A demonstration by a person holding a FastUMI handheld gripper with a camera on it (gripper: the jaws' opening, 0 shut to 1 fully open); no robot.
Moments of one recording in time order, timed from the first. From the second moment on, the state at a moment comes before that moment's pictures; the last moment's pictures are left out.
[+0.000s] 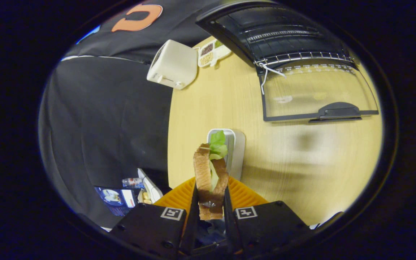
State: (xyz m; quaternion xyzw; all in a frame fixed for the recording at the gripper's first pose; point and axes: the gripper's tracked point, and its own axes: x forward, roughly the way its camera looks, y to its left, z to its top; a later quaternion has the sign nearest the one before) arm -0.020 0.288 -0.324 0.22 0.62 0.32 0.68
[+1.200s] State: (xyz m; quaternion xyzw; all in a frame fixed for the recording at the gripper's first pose) arm 0.218 0.132 -0.294 0.60 0.28 0.13 0.74
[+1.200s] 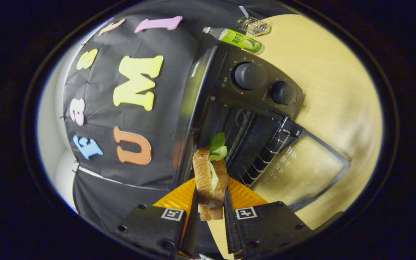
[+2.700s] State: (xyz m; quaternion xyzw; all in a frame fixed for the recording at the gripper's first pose) arm 0.155 0.160 -0.321 0.19 0.38 0.12 0.90
